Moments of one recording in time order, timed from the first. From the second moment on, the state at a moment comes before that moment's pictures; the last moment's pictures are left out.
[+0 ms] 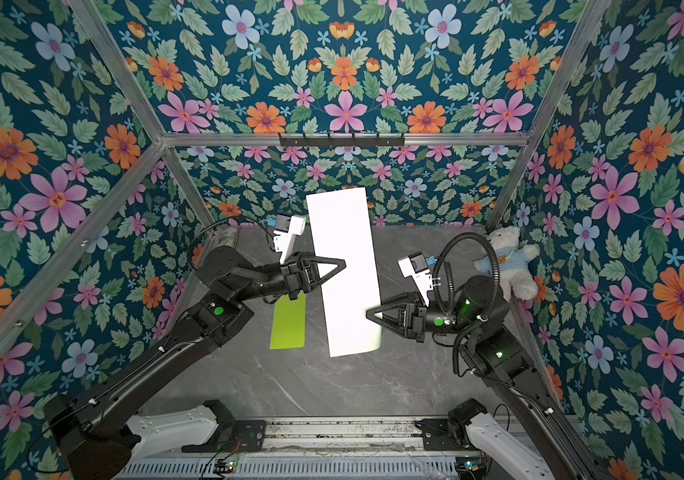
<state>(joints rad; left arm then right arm) -0.76 1.17 1.16 0.32 0.73 -0.85 0.52 0.78 0.97 -0.16 -1.02 0.79</state>
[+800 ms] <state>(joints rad) -0.76 1.17 1.18 0.31 0.73 -0.83 0.52 0.70 0.92 -0.26 -1.05 0.76</state>
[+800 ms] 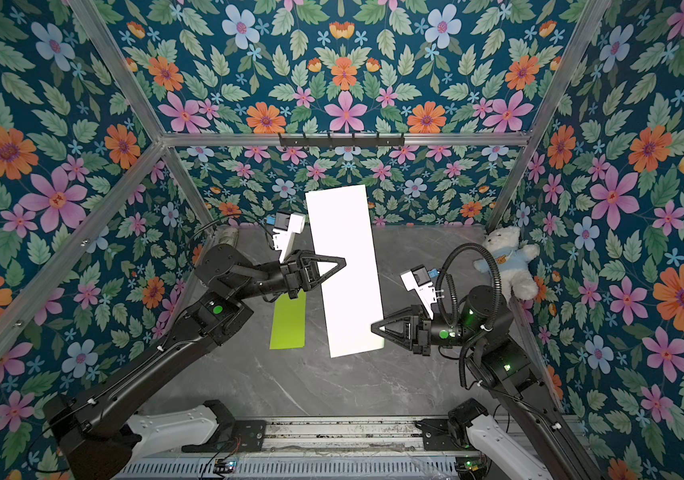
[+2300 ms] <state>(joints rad) -0.70 1.19 1.21 0.09 0.62 -0.74 0.52 0.75 1.09 -0.68 -0.56 0.59</state>
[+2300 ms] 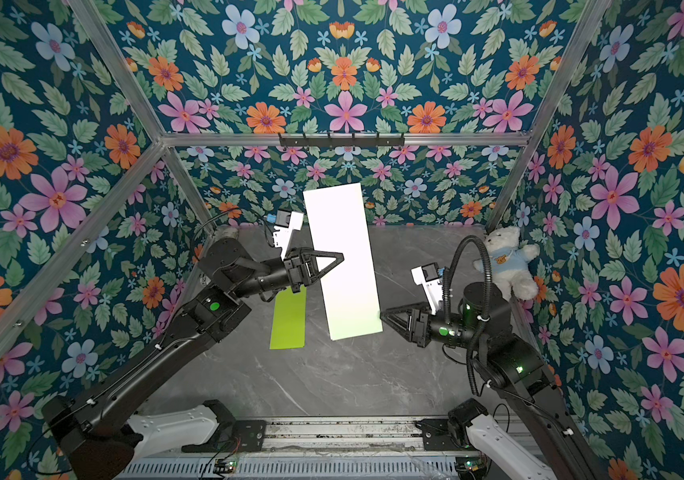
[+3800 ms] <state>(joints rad) -0.89 2.06 1.58 -0.69 -0.61 -0.62 0.37 1.13 1.02 -0.78 0.38 0.61</state>
